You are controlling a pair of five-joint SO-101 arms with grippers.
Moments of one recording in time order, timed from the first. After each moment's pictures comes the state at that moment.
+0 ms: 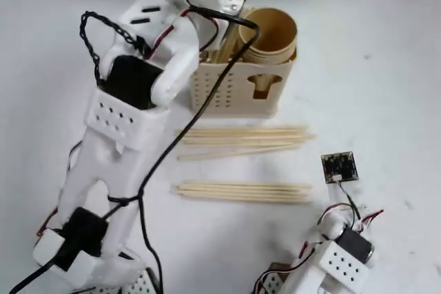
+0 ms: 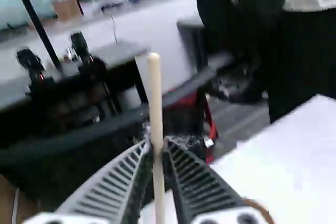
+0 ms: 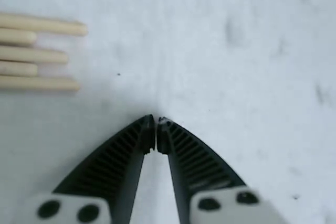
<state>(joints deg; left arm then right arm) 22.1 -4.0 -28.7 46.7 -8.9 33.8 -83.3 95.5 57.9 45.1</state>
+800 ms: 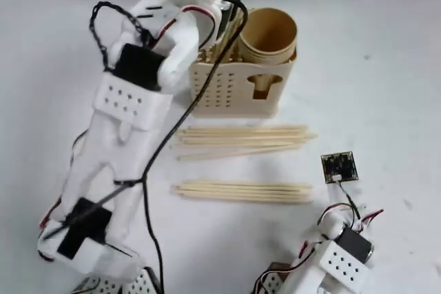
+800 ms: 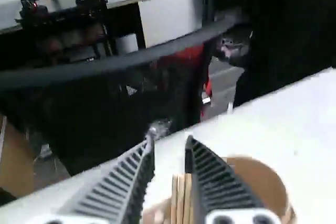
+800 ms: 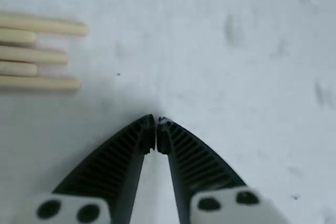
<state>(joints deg) 18.2 -0.5 -25.8 51.3 -0.9 33.8 -83.3 95.5 57.9 45.1</state>
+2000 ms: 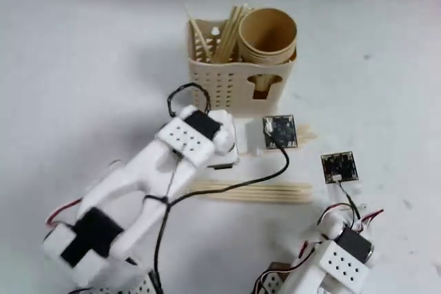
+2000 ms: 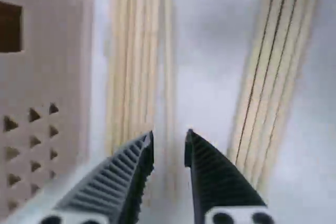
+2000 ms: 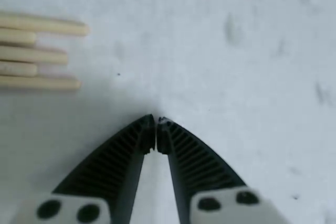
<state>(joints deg) 31.2 -1.4 24.9 58.9 -44.2 33.8 -83.3 95.5 57.9 45.1</state>
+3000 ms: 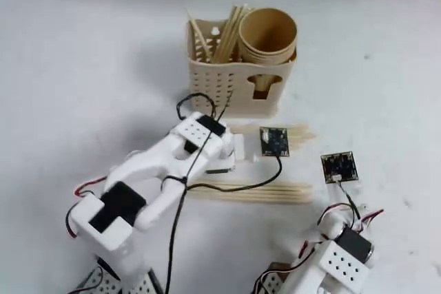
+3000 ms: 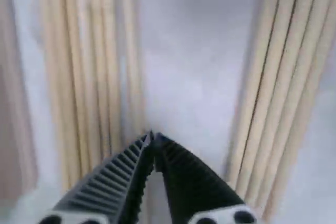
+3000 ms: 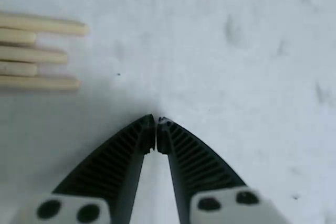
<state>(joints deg) 29.4 12.6 25.1 53.1 -47.0 33.8 -83.3 95.5 57.9 45.1</state>
